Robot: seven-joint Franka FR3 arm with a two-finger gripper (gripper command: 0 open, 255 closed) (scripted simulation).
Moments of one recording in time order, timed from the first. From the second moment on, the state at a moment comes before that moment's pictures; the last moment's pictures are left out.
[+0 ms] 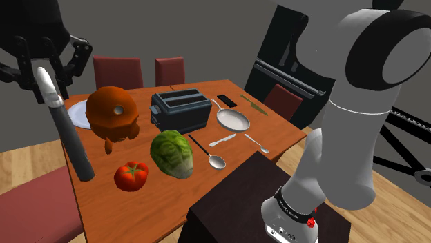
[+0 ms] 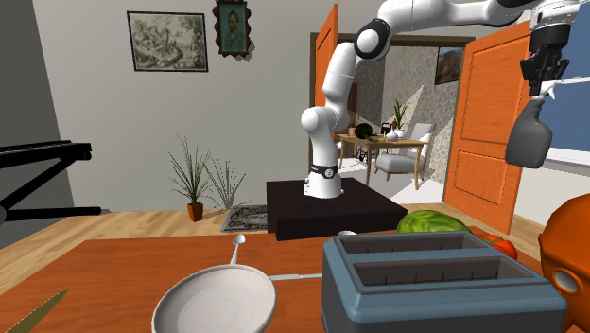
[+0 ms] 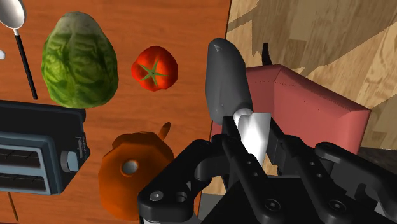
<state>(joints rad) 0.56 0.35 0.39 -1.24 -0.17 1.58 0.96</state>
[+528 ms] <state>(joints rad) 0.54 0.33 0.38 -1.39 -0.16 1.70 0.96</state>
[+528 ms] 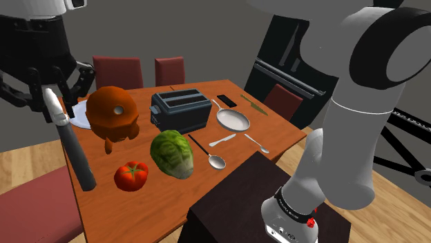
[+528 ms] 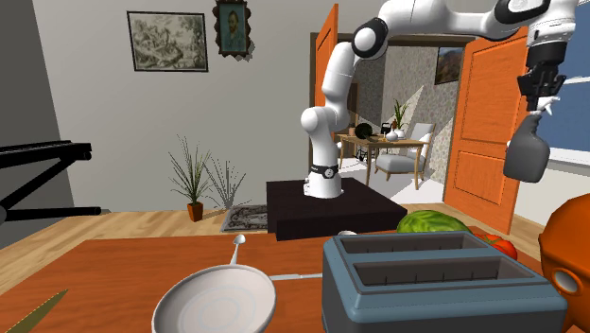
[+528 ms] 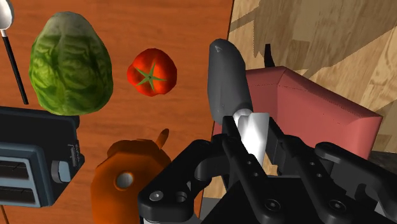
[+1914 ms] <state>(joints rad) 0.53 0.35 0.37 -1.64 -0.18 1.98 0.99</state>
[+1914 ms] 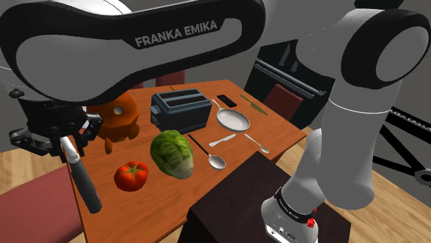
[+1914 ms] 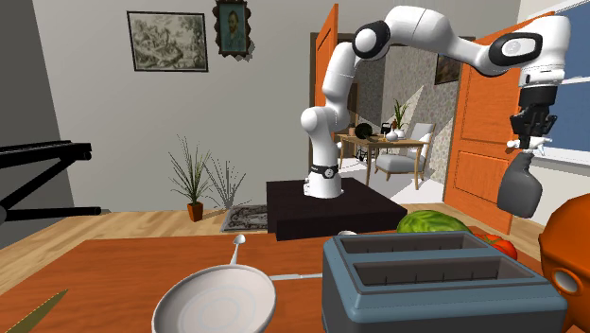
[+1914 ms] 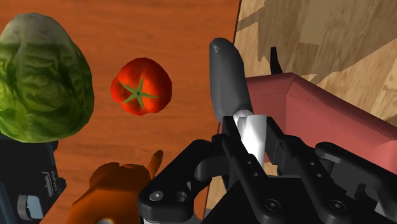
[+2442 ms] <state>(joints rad) 0.53 0.38 0.37 -1.70 -0.19 2.07 1.00</state>
